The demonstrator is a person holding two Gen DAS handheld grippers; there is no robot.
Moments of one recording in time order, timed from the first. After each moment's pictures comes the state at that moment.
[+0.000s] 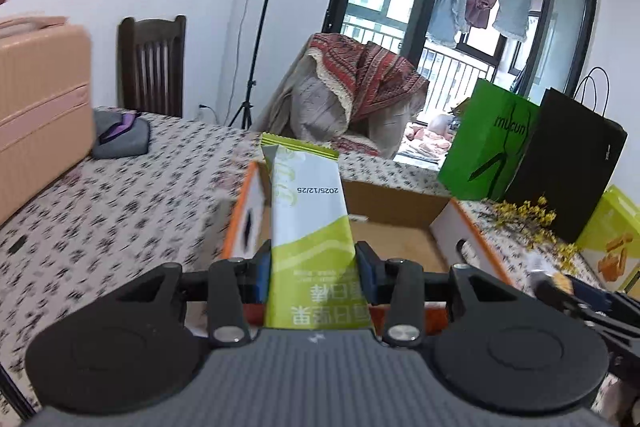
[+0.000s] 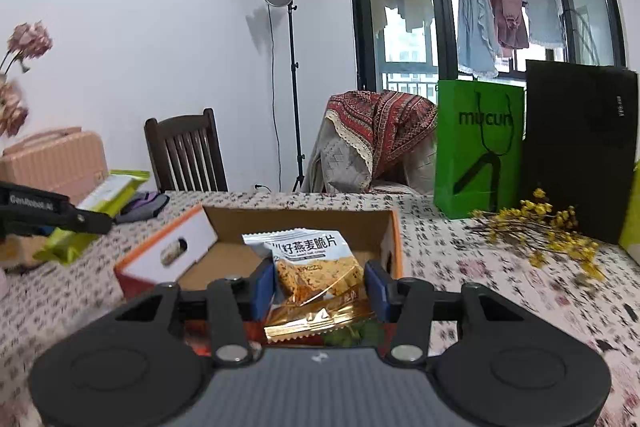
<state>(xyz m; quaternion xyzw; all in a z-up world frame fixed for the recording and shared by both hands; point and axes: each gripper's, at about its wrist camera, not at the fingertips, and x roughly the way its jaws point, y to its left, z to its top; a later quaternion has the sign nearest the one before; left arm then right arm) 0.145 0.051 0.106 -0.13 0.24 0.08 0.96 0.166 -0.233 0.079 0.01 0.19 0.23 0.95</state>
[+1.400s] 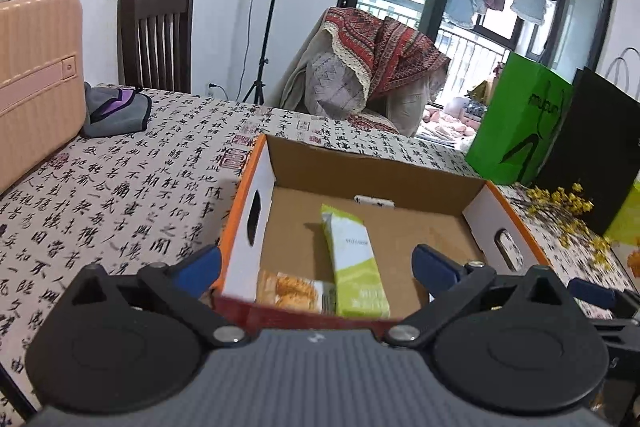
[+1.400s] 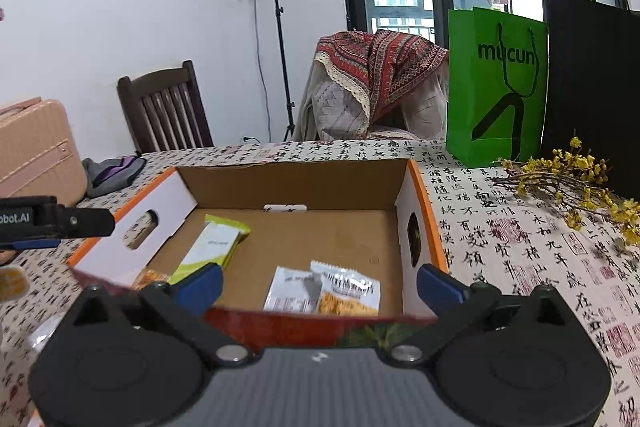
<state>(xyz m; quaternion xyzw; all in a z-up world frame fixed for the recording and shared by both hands) 0.180 0.069 0.062 -0.13 0.27 0.09 0.95 0.232 -0.191 0.043 0.01 0.27 0.22 0.94</state>
